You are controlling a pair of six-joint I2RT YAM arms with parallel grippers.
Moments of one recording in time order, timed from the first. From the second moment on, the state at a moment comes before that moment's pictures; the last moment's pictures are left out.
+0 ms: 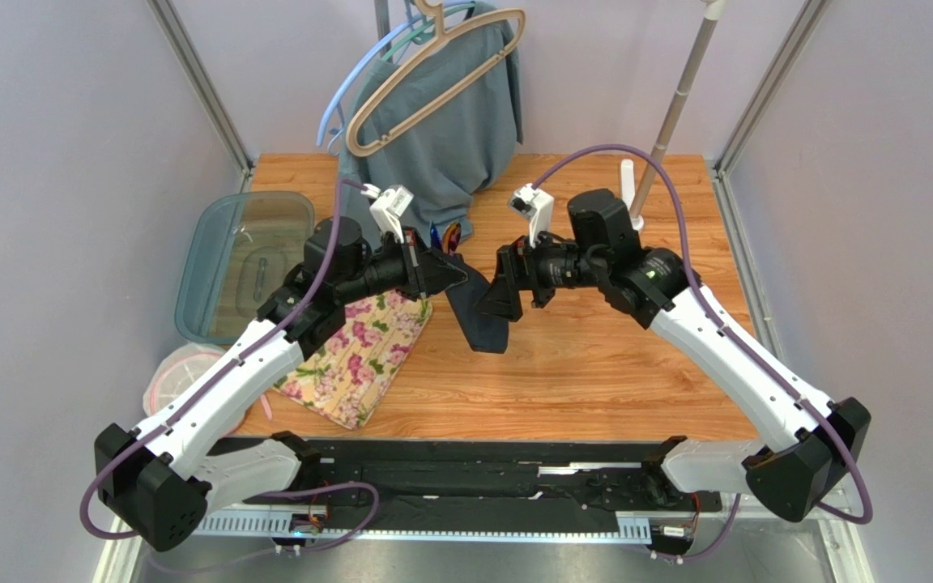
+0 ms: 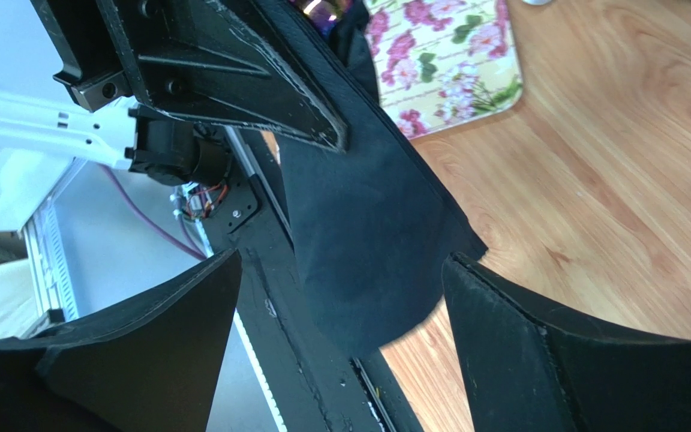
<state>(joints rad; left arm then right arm) -0.57 1.09 0.98 -0.11 0.46 -0.61 0.64 1.26 1.31 -0.58 -0.56 0.24</state>
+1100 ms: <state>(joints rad) -0.52 1.07 0.91 0.30 0.77 -0.88 0.67 1.31 1.24 -0.33 -0.98 0.39</state>
